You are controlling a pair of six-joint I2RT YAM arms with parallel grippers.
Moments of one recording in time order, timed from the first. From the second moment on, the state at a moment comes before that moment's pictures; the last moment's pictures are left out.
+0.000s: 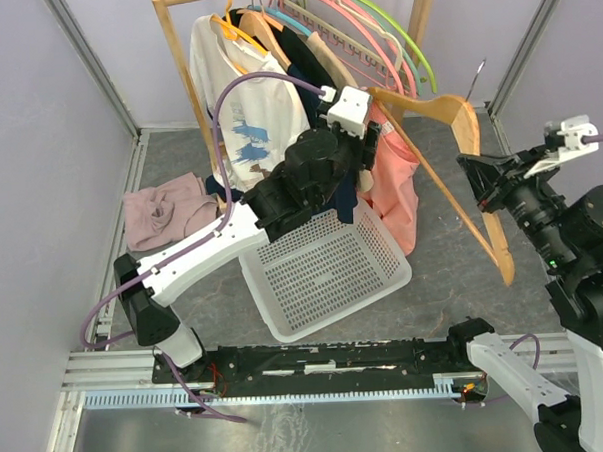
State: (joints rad) left arm -1.03 1.63 1.72 -0.05 -0.50 0.01; right arm 0.27 0.76 1.48 -0.66 -0.07 0.15
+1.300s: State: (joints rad) left arm -1.02 1.10 1.23 0.01 -0.60 -0.12; right arm 0.27 1.24 1.70 -0.25 -0.25 0.17
